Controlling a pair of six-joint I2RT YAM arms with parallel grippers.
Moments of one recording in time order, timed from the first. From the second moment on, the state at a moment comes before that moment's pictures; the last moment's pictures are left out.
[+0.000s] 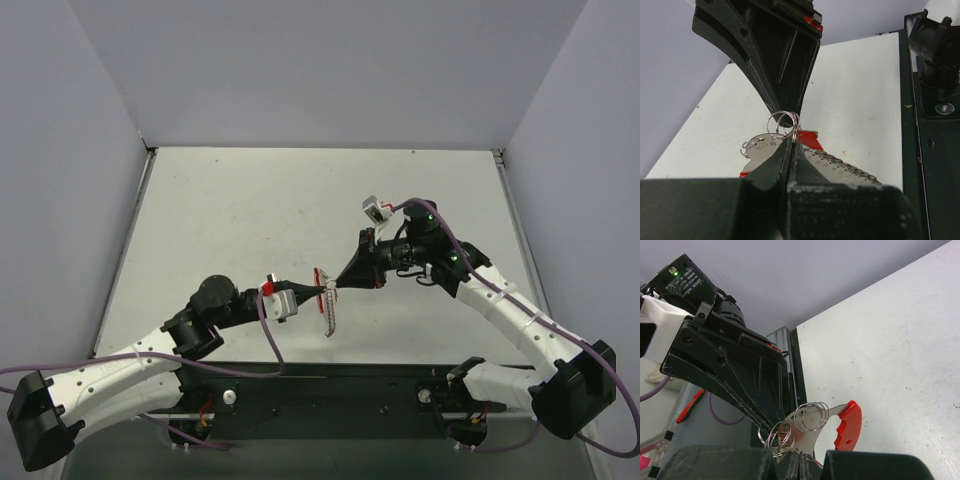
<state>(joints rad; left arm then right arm) -0.94 0.79 0.49 0.35 0.37 0.33 0.56 1.15 0.93 -0.29 -0.94 0.09</state>
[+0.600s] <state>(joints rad) -0.95 0.78 0.49 0.35 0.31 0.34 0.59 1.12 0.93 -0.24 -0.96 0.13</state>
